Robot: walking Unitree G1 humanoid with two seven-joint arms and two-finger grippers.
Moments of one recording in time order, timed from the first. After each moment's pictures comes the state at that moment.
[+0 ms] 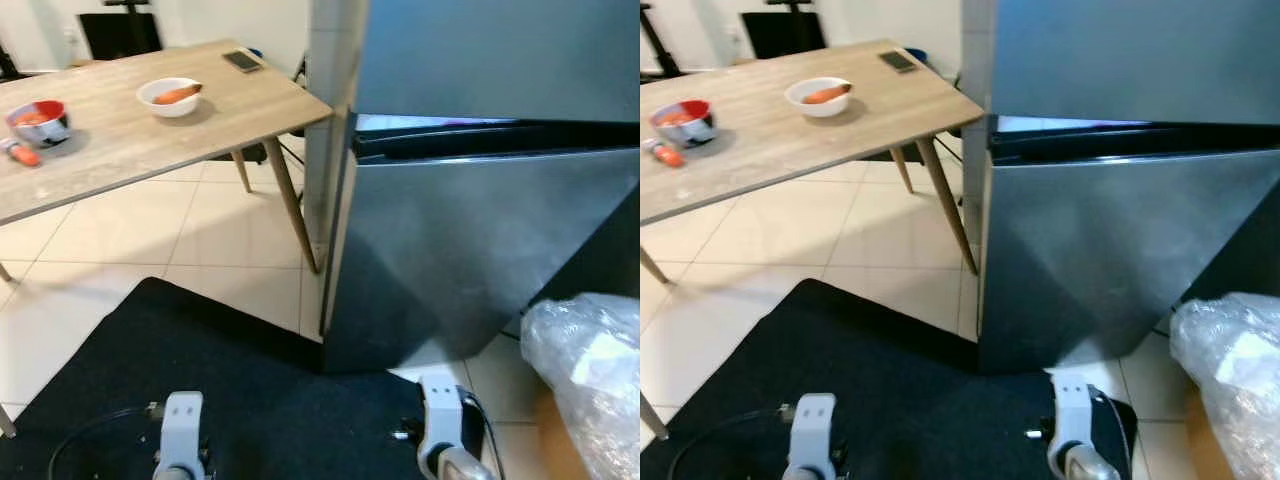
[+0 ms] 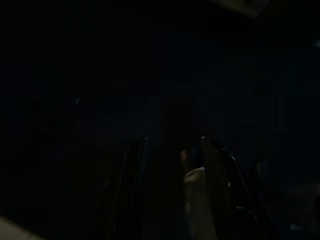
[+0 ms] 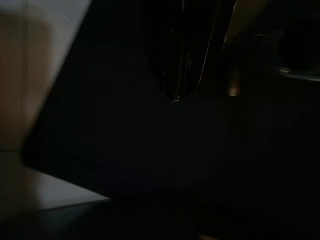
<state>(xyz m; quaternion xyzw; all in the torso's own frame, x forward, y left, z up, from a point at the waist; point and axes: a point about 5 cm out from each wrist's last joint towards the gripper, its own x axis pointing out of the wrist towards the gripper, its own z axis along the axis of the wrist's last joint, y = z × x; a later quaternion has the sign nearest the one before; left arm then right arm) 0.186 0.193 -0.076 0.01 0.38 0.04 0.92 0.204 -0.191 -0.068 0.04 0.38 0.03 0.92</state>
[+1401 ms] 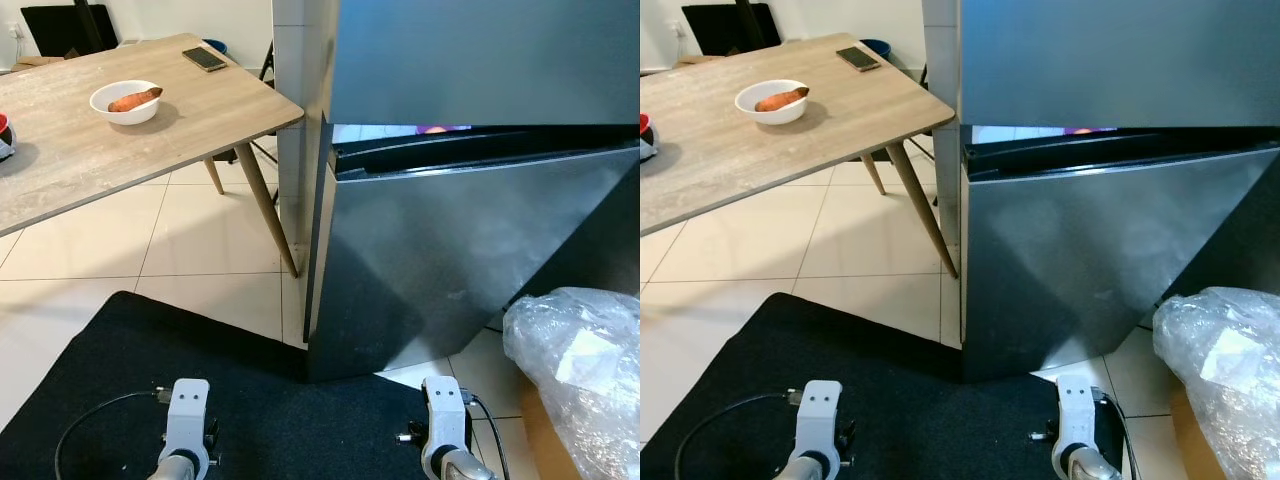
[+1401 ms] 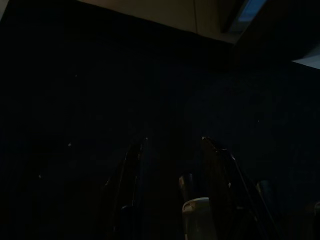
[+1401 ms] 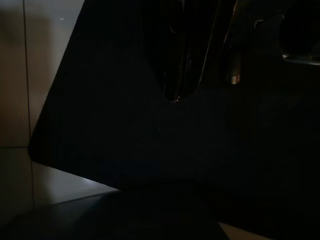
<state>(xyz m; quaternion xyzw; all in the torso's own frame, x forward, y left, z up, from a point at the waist) 0.197 0.190 -0.067 0.02 0.35 0.02 0.94 0.211 -0.185 -0.065 0.03 0.37 0.04 0.93</state>
